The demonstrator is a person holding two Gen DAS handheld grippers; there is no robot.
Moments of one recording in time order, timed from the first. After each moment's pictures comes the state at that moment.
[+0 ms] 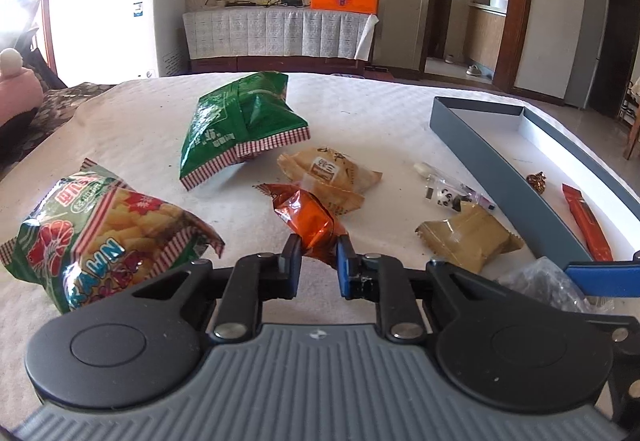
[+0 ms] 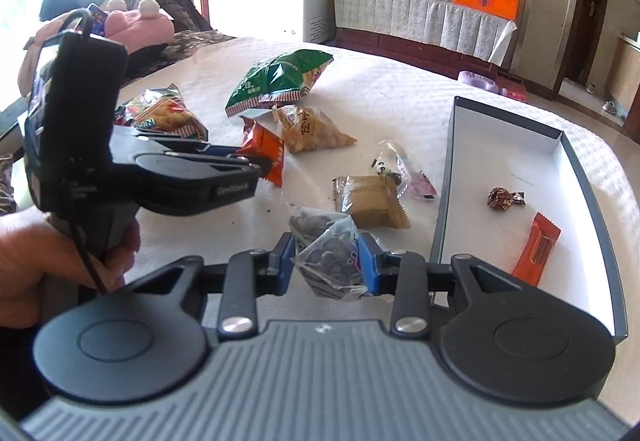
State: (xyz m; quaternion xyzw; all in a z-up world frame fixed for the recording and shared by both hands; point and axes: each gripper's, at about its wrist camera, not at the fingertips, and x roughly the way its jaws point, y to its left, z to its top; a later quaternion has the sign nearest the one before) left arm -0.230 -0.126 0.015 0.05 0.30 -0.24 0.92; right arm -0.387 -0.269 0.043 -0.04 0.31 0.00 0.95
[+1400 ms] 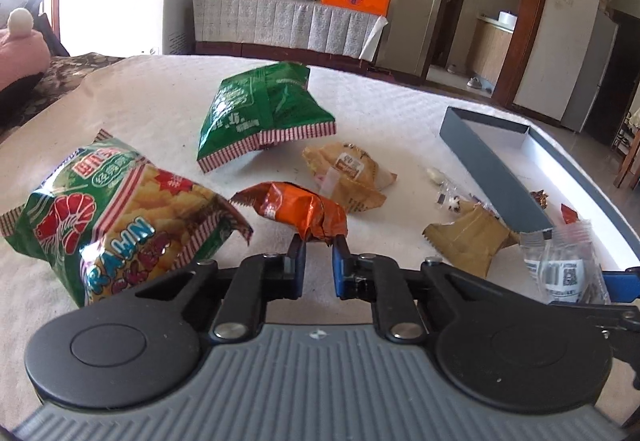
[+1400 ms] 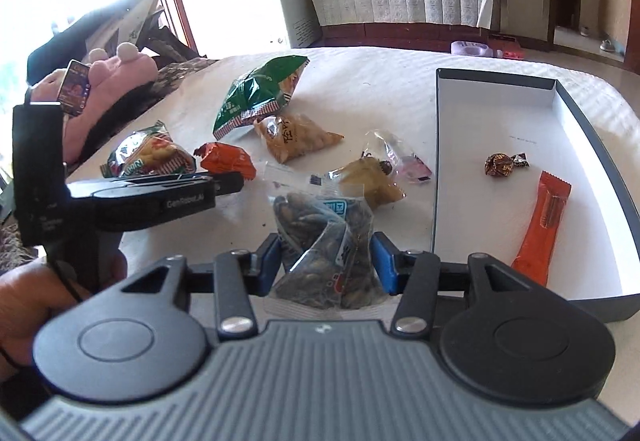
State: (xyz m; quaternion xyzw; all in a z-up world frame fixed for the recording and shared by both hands) left arm -0.220 -0.106 0.011 0.01 0.32 -0.24 0.92; right arm -0.387 -0.298 0.041 0.07 0.32 0.01 0.95
